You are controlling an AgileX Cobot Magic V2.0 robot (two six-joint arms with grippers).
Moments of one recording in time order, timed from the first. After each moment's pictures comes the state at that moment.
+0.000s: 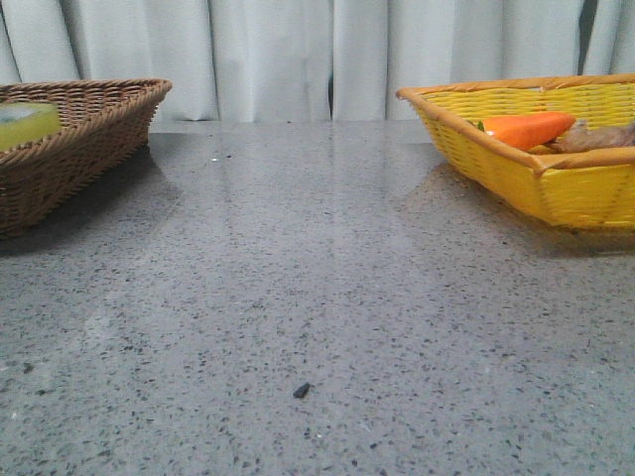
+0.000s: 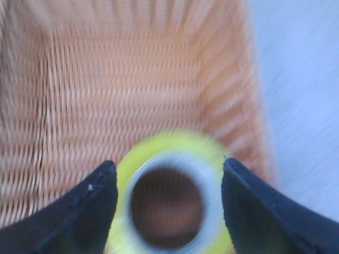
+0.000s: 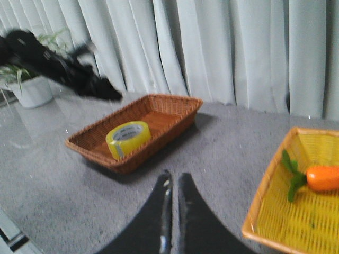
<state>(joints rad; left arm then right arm) -0.01 1.39 -1.40 -0.31 0.88 0.18 0.61 0.31 -0.87 0.05 0.70 0.12</state>
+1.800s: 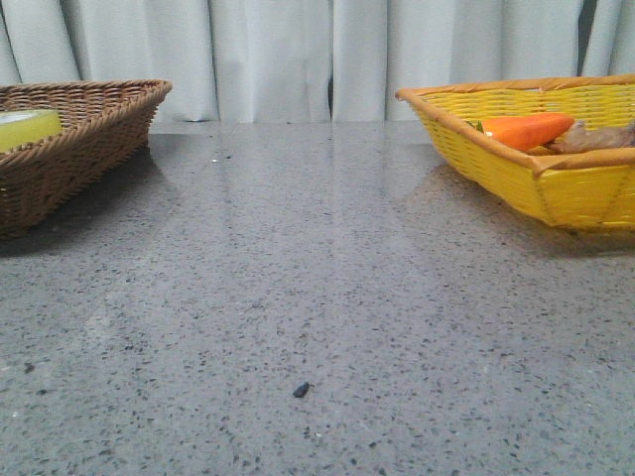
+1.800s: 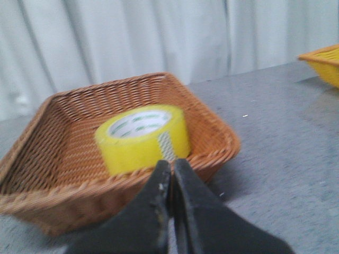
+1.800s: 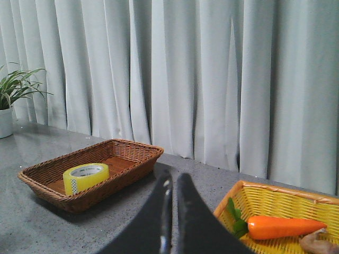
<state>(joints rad) -0.25 0.05 -0.13 -0.09 0.19 0.18 0.61 0.06 -0.72 -0.14 0.58 0.09</state>
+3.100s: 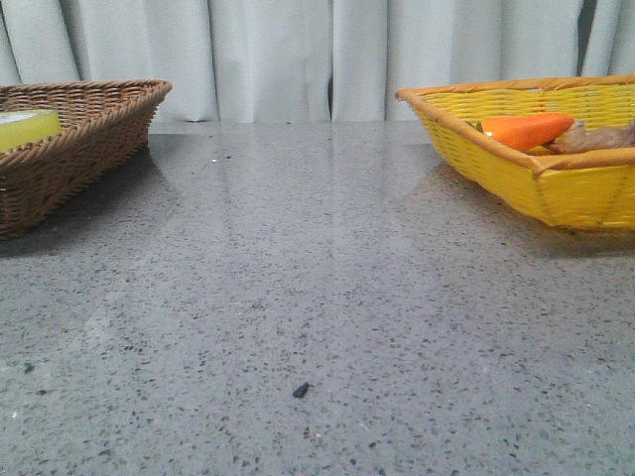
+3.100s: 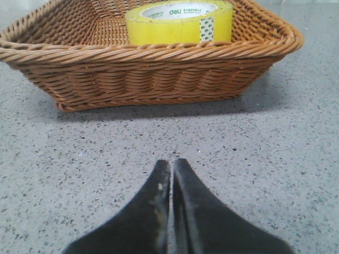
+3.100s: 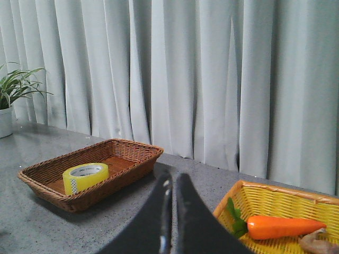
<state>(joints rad) -0.10 -0.01 0.00 -0.13 0.33 0.10 0.61 0.06 -0.72 -0.15 0.58 0.09</state>
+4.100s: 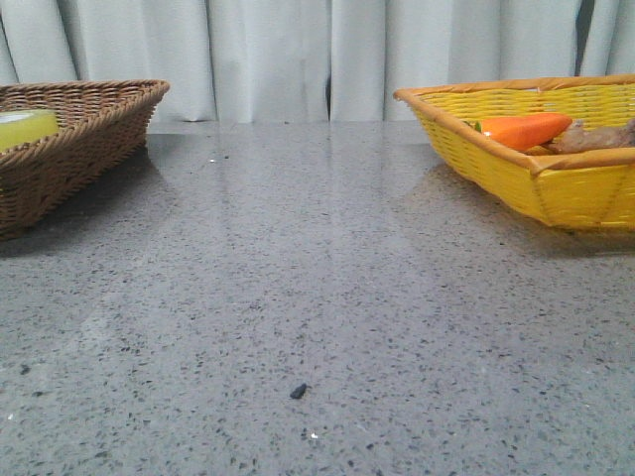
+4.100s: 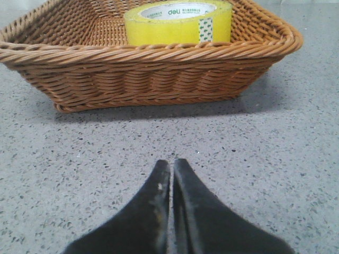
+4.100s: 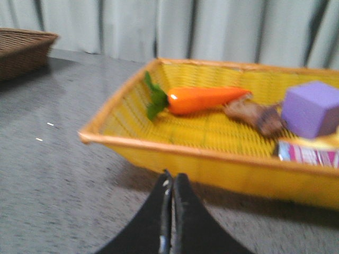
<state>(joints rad) -0.10 -0.01 0.00 -0.13 0.33 0.10 0.25 0.05 -0.14 -0.22 0.27 0.15</state>
